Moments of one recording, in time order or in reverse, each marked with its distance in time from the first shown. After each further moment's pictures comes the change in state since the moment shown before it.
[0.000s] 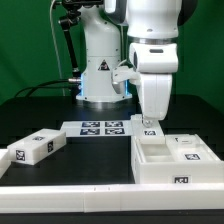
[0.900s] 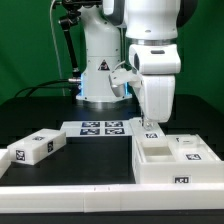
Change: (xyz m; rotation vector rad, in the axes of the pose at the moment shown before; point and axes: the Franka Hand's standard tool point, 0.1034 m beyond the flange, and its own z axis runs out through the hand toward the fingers) arm 0.000 0.018 0.001 -0.020 0.015 -0.059
